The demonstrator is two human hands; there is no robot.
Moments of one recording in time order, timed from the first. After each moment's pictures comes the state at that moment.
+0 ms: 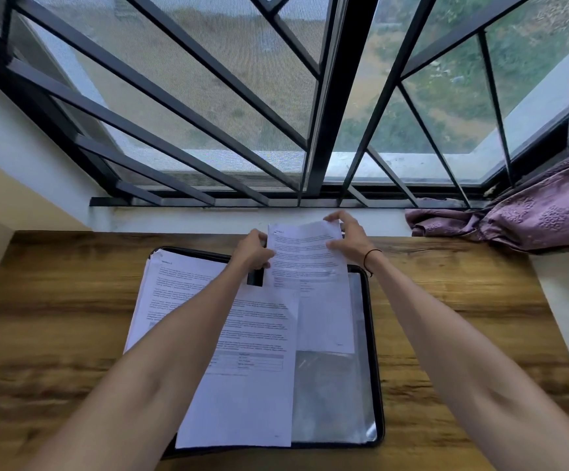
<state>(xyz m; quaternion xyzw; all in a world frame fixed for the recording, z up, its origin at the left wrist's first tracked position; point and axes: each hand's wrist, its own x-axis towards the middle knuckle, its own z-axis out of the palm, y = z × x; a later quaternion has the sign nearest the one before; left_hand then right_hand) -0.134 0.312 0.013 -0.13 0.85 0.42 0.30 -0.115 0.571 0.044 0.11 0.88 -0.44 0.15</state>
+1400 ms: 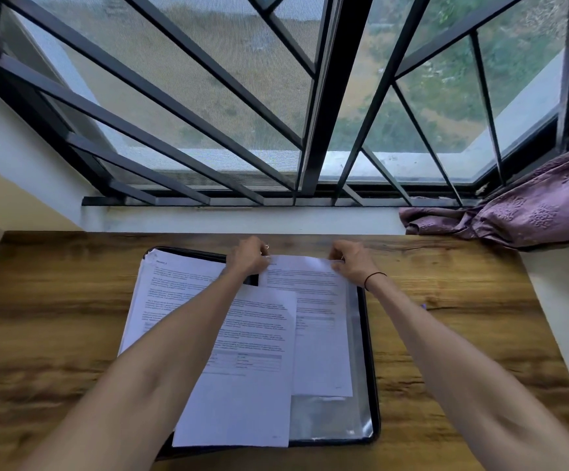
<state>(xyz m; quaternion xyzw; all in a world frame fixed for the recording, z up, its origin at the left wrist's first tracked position) -0.126 0.313 -0.001 0.00 0.94 0.23 0.25 -0.076 0.586 0.021 0.05 0.95 -0.27 0.17</state>
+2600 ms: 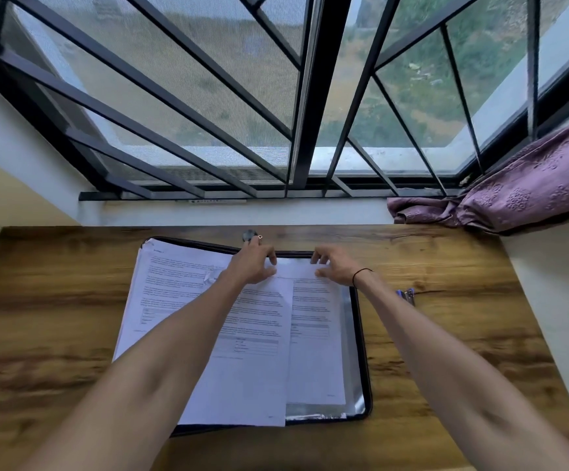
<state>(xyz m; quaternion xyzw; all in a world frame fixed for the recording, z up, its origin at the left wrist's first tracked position) -0.081 0.320 0.005 0.15 0.94 0.16 0.26 -0.044 0.570 0.031 0.00 0.93 -0.27 0.26</state>
